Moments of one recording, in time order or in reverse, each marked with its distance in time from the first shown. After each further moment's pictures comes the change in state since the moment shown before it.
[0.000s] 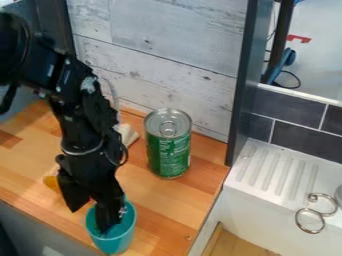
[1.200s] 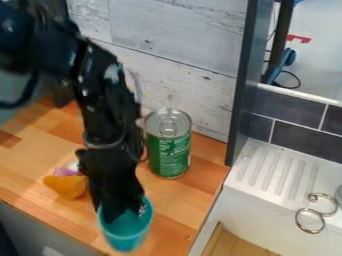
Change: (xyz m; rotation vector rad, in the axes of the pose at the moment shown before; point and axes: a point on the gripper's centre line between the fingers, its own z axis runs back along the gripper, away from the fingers) arm 0.011 -0.021 0.021 -0.009 -0.004 -0.070
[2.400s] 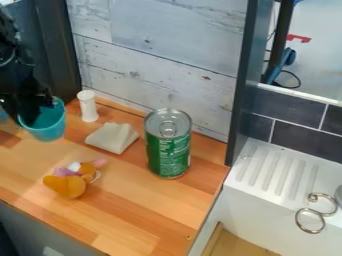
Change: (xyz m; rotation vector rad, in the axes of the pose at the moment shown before) arm 0.001 0.188 0.031 0.128 -0.247 0.572
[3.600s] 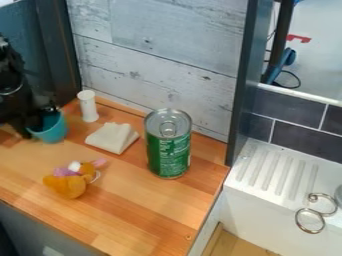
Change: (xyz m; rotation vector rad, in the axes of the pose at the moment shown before) arm 0.025 0.035 -0.080 0.015 0.037 0.401
